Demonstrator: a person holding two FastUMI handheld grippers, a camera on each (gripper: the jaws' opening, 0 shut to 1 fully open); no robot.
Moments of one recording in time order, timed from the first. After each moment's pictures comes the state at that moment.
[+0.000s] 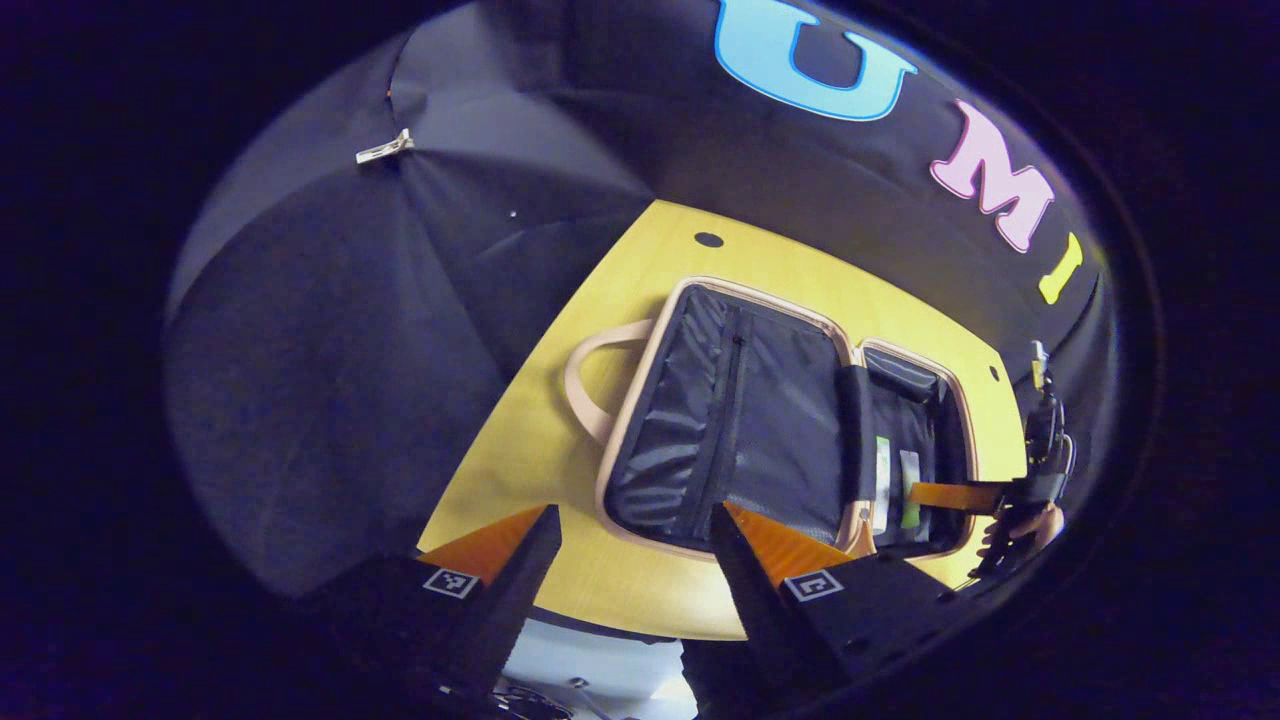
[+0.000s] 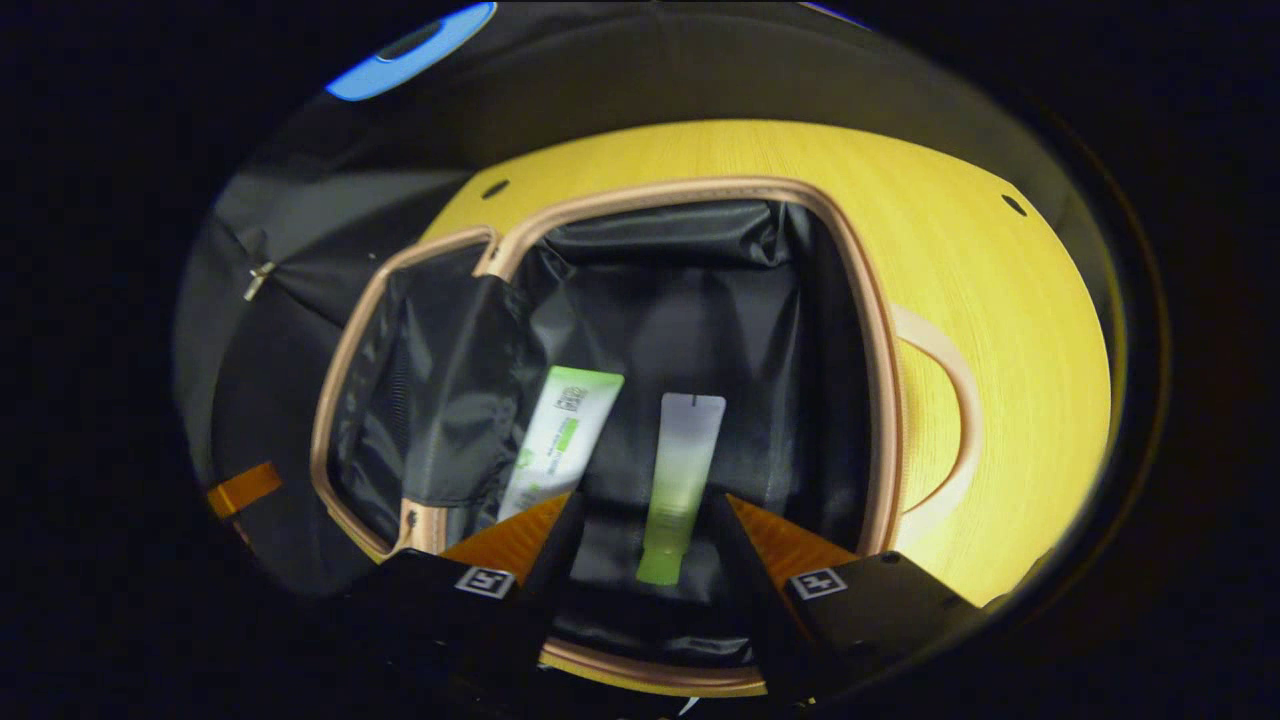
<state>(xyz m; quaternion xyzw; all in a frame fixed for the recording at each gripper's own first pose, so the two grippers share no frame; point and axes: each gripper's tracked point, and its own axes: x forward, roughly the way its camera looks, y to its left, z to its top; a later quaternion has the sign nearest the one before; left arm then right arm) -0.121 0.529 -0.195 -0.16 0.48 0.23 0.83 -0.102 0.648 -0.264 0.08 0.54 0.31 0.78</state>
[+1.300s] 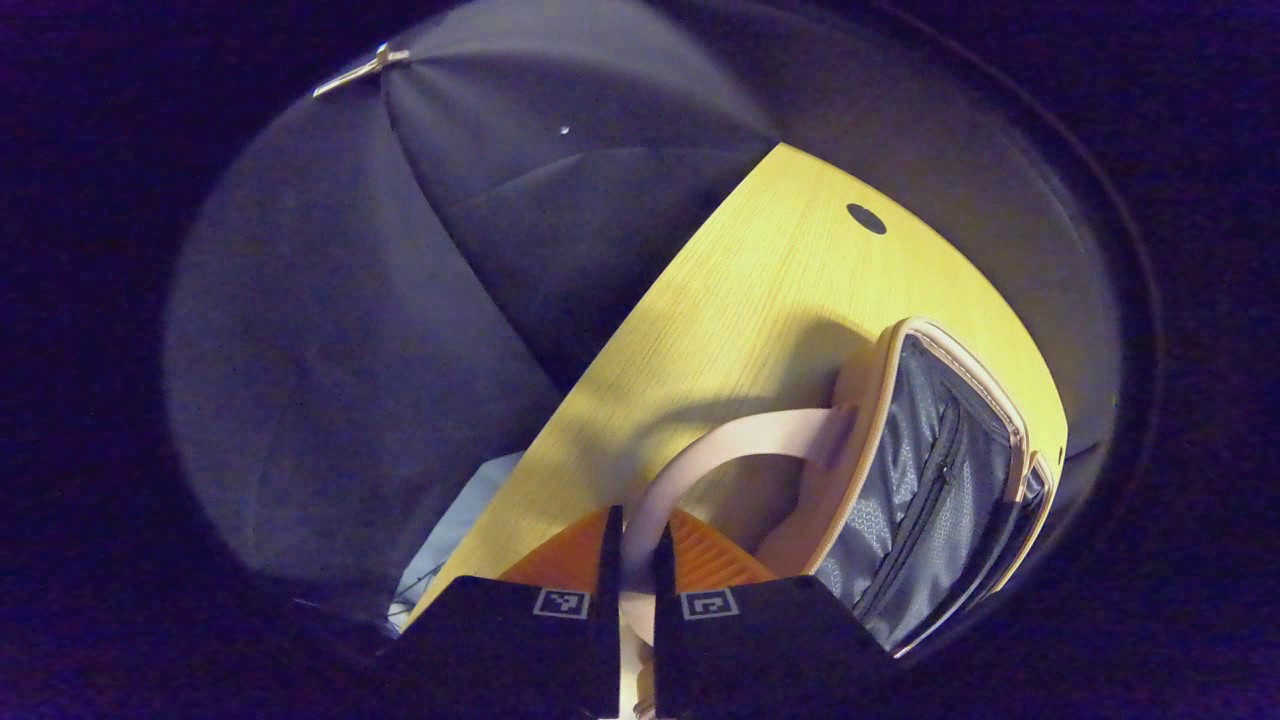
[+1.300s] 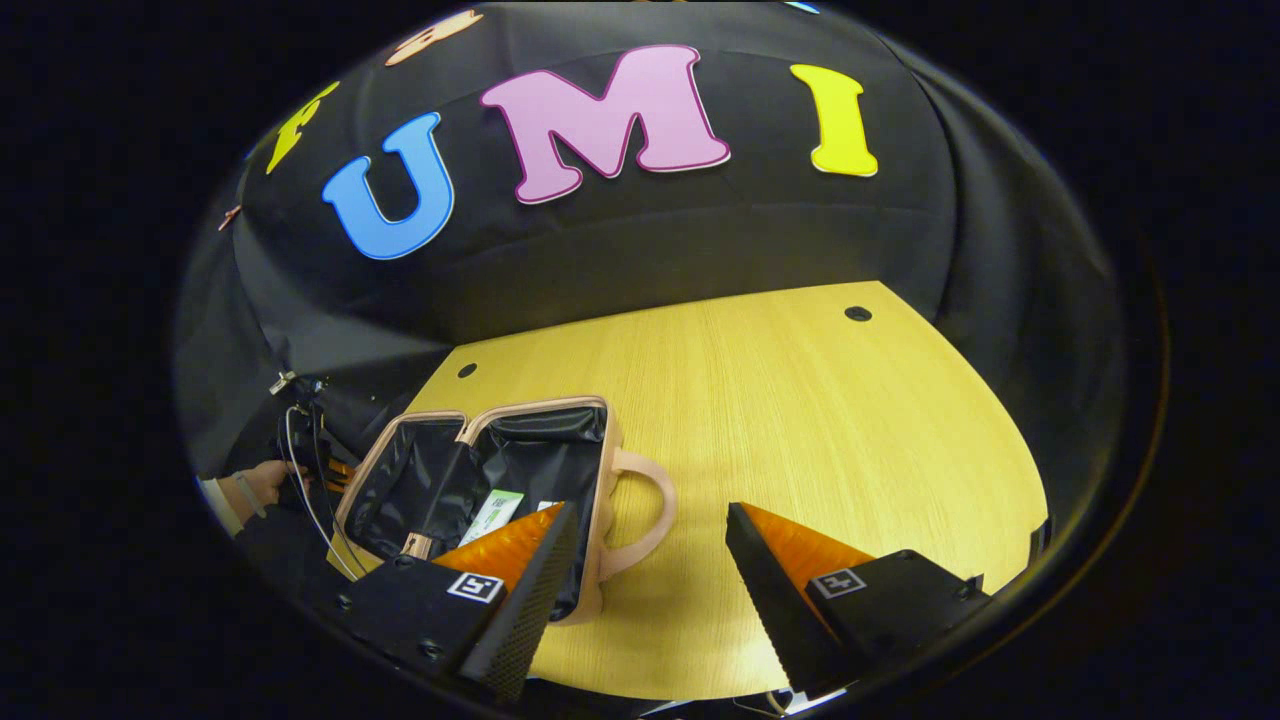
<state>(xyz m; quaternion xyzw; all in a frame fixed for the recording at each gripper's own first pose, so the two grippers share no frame) -0.025 0.645 -0.305 -0.20 0.54 0.29 0.76 -0.039 0.444 -0.146 0.13 0.34 0.23 0.91</state>
